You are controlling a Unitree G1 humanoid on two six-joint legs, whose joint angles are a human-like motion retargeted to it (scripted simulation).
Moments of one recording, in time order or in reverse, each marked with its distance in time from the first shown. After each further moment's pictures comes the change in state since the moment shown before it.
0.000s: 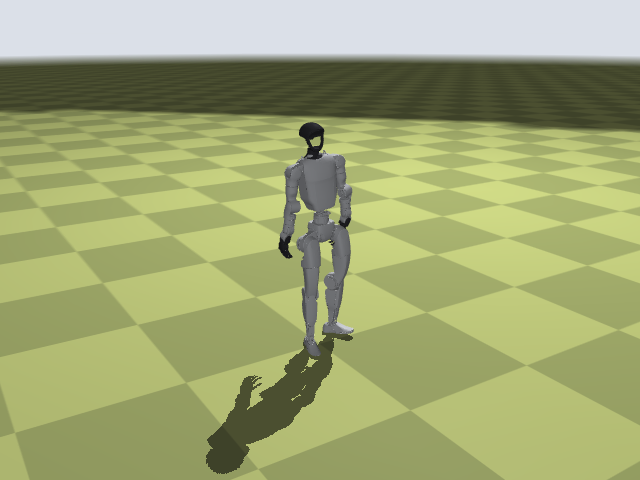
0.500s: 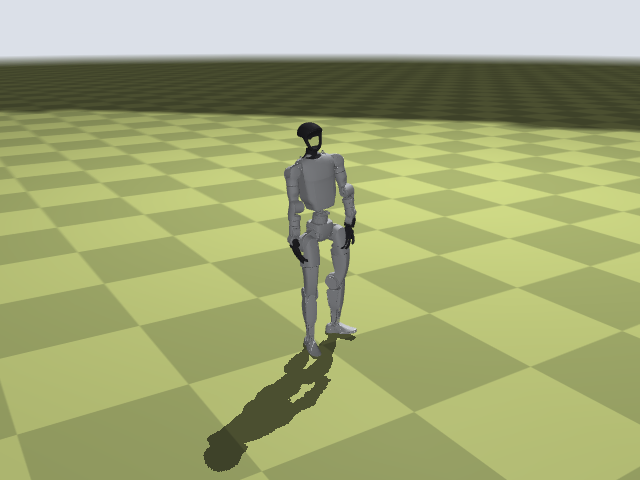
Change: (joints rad) left arm -0.141 0.014 -0.025 0.000 -0.390 0.045 -0.038; right arm -0.215 -0.016 0.031 0.000 0.273 -0.064 0.209; waist -0.020 0.025 -0.082; left_leg -0.136 0.026 -0.020 0.035 0.029 -0.015; right_leg -0.090 -0.010 -0.030 0.007 0.021 0.005
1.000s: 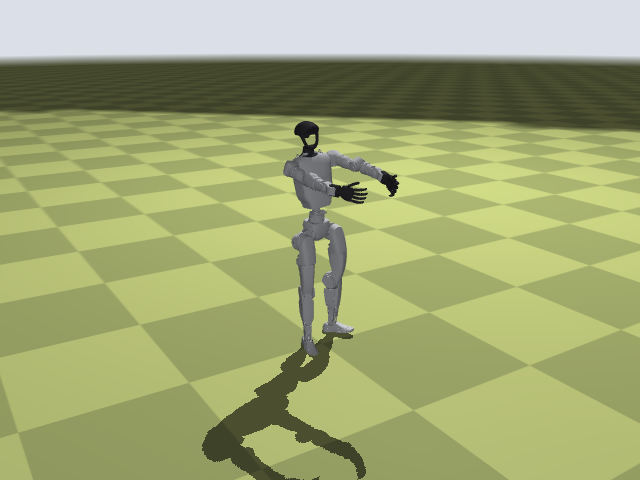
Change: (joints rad) left arm -1.164 0.259 -0.190 -0.086 -0.273 -0.114 0.140; right arm -1.105 0.027 0.193 -0.276 0.232 -0.237 0.019; waist 0.023 -0.040 -0.063; left_leg 0.002 0.005 0.046 -0.009 0.007 -0.004; right_leg -0.029 0.003 0.026 0.000 0.022 -0.001
